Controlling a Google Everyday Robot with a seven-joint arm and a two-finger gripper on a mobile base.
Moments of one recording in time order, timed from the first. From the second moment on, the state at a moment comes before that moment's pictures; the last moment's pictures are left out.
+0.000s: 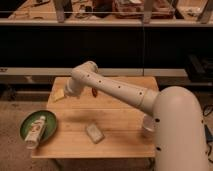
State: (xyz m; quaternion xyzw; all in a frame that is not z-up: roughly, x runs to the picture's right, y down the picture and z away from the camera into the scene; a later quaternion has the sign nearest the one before) arm -0.230 0.064 0.815 0.06 -0.40 -0.72 0.56
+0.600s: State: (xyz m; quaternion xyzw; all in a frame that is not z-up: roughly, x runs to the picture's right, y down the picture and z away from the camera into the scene) arm -0.271 0.142 0.852 0.03 -0.49 -0.71 0.50
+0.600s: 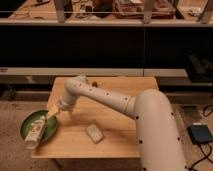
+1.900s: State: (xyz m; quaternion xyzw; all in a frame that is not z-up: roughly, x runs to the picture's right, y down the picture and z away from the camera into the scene) arm -0.296 0.138 0.874 0.01 -0.50 -0.72 0.49
